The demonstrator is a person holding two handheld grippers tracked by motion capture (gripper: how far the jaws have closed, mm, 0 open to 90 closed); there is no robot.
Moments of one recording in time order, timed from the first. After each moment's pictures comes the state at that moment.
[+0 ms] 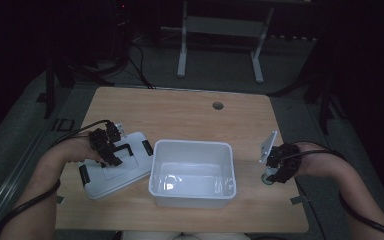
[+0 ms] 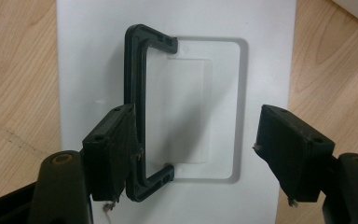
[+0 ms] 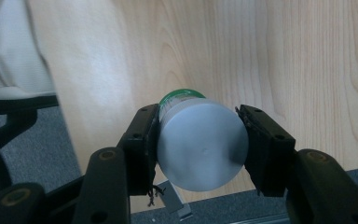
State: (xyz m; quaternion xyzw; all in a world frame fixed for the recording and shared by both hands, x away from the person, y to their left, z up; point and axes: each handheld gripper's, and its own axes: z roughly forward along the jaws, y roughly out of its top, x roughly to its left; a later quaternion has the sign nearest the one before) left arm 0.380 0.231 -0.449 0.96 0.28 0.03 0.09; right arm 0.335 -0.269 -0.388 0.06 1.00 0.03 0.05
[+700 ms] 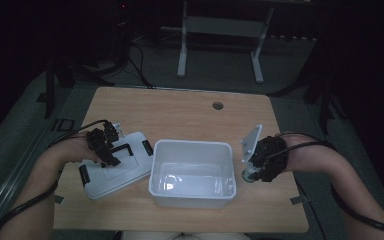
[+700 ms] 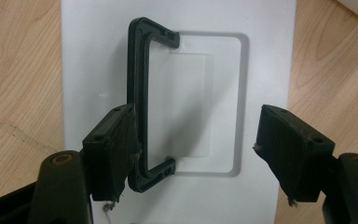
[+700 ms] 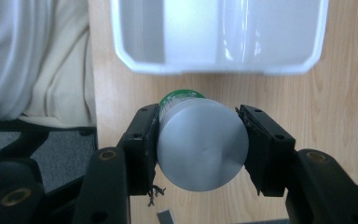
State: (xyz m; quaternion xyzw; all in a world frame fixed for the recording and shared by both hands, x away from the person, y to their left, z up) left arm 0.377 0.235 -0.446 0.95 0.28 0.03 0.09; right arm 0.303 -0.202 -0.324 -0.02 0.99 0.07 0.07
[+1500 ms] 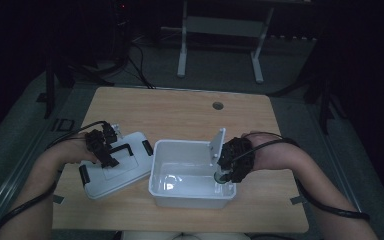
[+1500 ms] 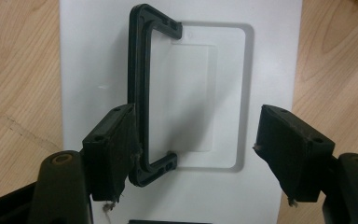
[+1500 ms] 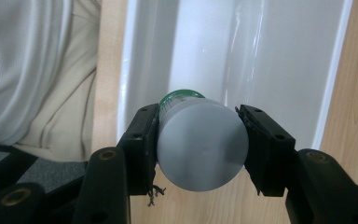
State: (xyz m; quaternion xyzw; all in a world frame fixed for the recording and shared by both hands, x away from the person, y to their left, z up) left arm 0.375 0.240 -0.450 0.95 0.29 0.03 0.09; right arm 0.305 -0.135 -0.340 -0.08 0.99 0.09 0.06
